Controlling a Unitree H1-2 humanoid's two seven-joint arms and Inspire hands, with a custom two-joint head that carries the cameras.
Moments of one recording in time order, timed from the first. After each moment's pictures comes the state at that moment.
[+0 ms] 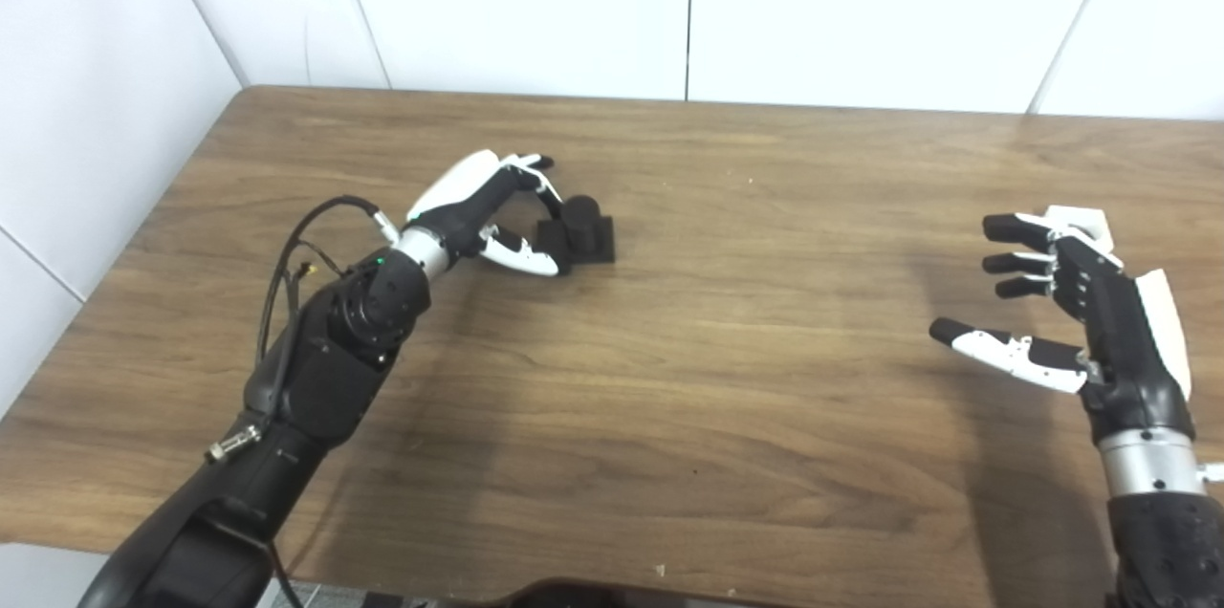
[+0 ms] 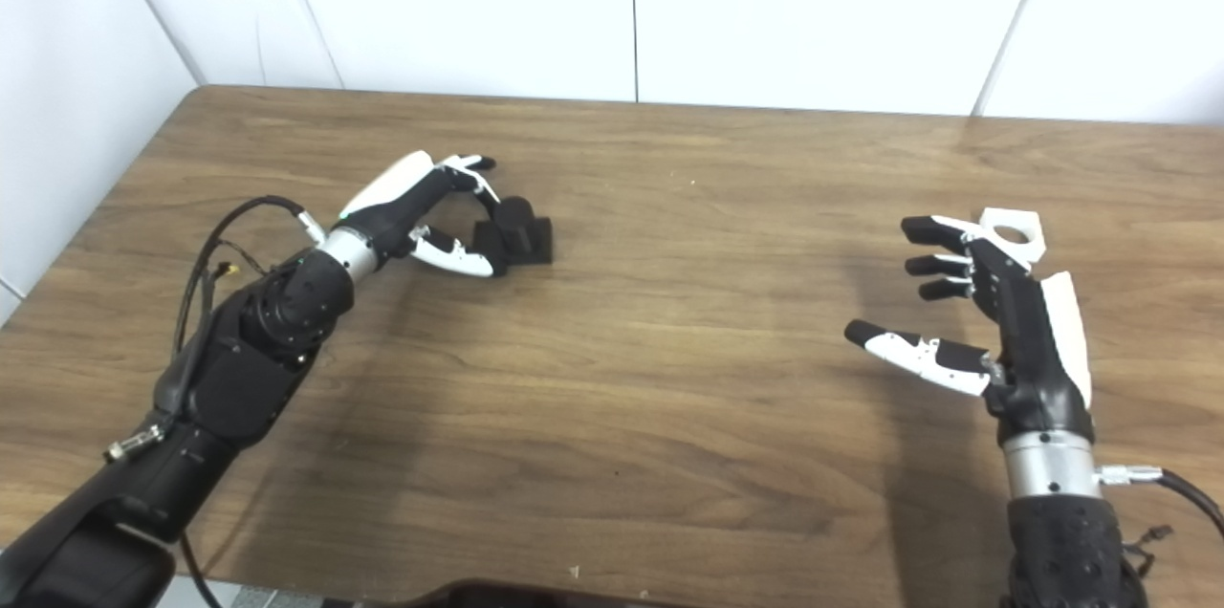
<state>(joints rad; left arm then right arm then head) -0.43 0.46 -0.26 0.23 0.41 0.06 -0.27 -0.01 -0.20 -0.03 -0.35 -0.30 0.15 0.02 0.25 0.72</state>
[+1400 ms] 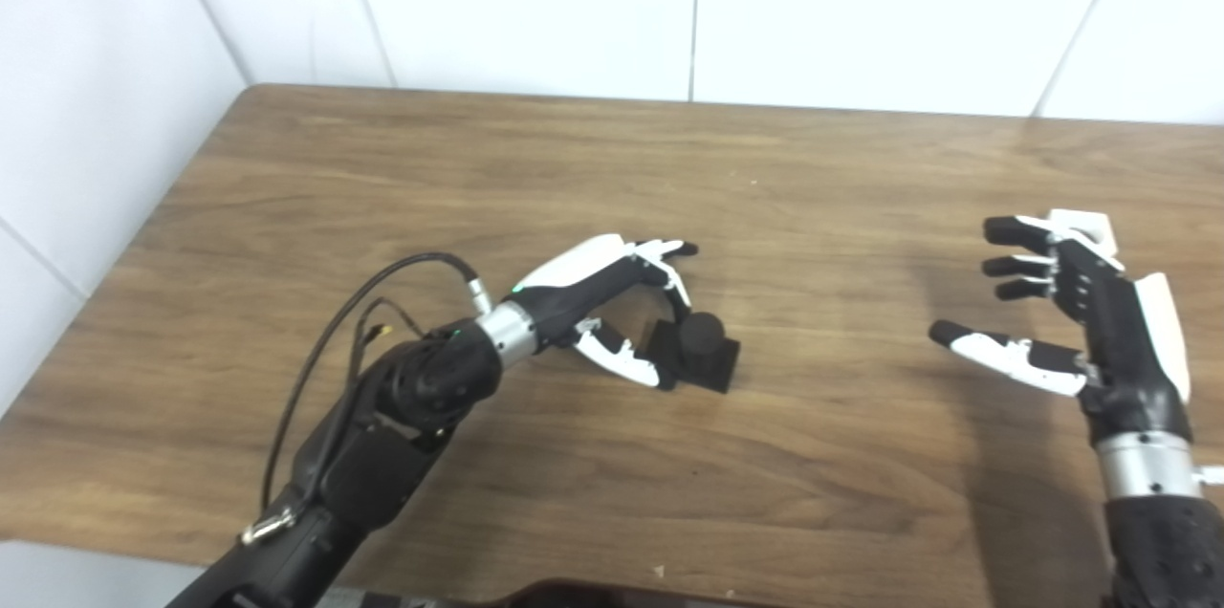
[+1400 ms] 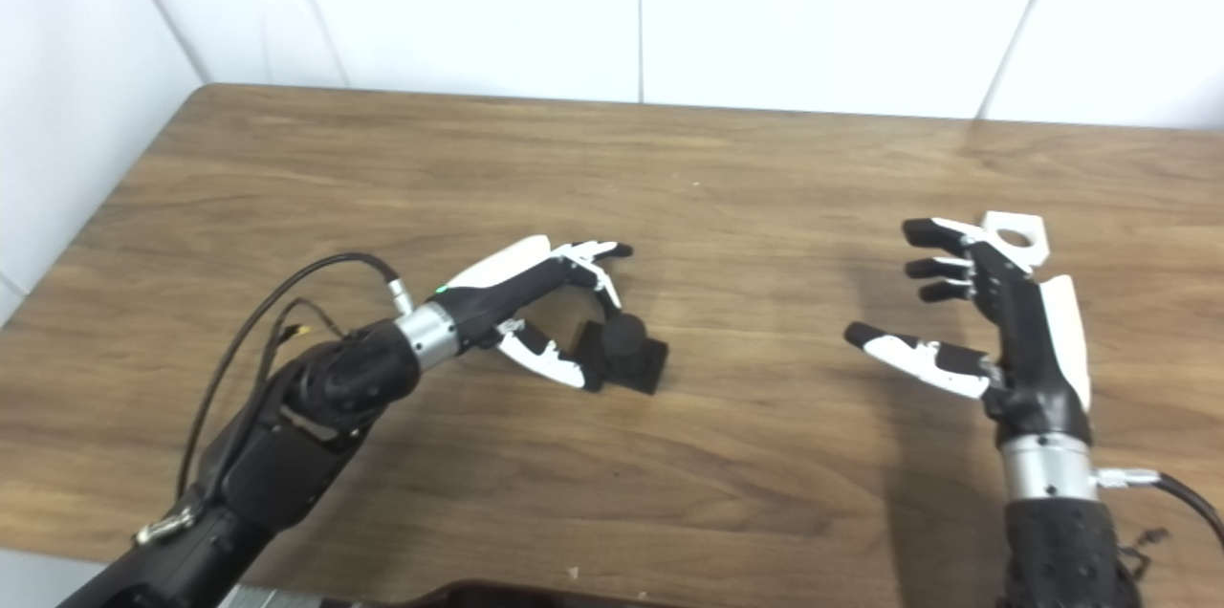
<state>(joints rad) -0.31 0.37 -0.35 0.01 0.38 0.01 -0.40 -0.01 -0.19 -0.03 -0.34 -0.30 0.13 0.01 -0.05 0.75</state>
